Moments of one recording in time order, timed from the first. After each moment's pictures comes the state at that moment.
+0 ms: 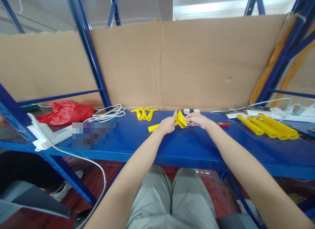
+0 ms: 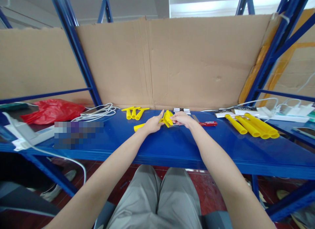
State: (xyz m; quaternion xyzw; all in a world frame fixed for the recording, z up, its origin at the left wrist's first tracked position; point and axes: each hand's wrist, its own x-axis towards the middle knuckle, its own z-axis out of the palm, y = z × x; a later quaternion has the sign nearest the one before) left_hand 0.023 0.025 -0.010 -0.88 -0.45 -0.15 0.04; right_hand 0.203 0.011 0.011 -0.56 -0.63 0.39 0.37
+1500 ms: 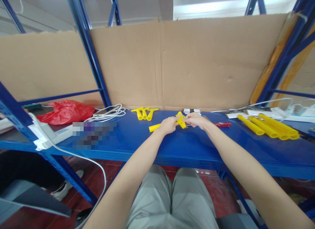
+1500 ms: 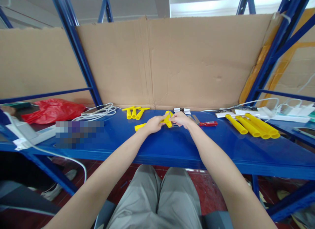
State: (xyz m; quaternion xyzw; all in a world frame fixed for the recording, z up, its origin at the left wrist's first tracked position) left_hand 0.024 0.025 -0.011 -0.89 -0.41 -0.17 0.05; right_hand 0.194 0.008 0.009 -0.61 -0.64 0.31 0.35
